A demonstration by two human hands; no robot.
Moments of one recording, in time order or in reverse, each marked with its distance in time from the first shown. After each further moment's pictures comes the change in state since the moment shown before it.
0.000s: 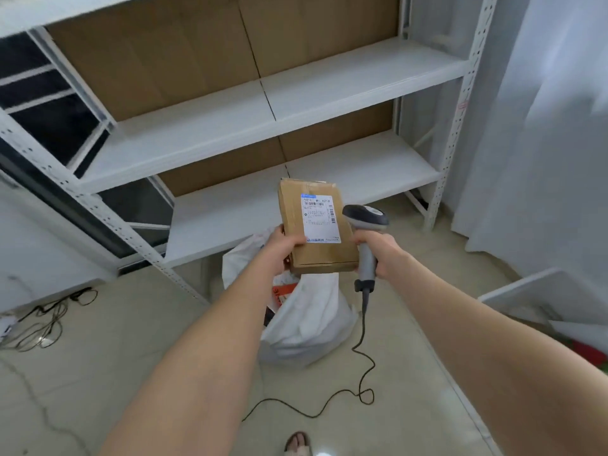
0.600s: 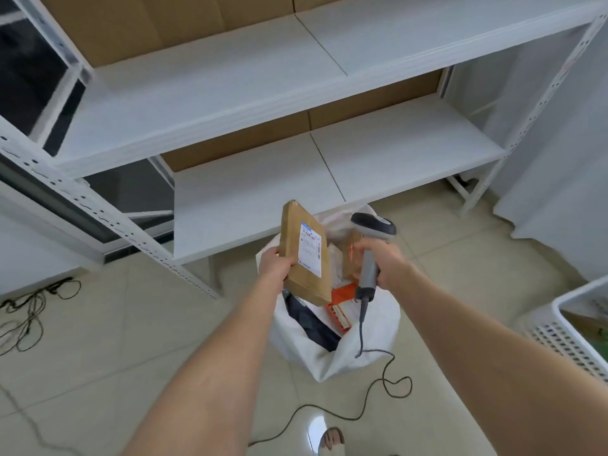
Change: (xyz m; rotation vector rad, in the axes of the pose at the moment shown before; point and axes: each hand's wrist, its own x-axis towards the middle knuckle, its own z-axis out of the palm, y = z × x) left_hand 0.211 -0.068 -0.216 0.057 0.184 -0.098; right_hand 0.155 0.037 0.245 0.021 0.139 0.141
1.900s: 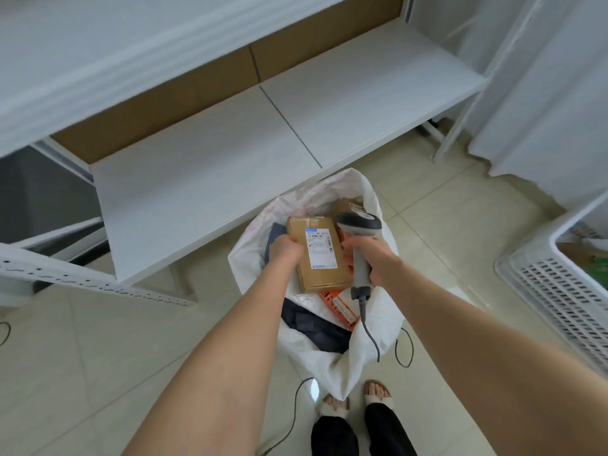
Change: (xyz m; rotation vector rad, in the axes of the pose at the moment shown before) left_hand 0.153 -0.034 0.073 0.595 -0.234 0.041; right_hand 0.125 0.056 0.040 0.042 0.096 0.135
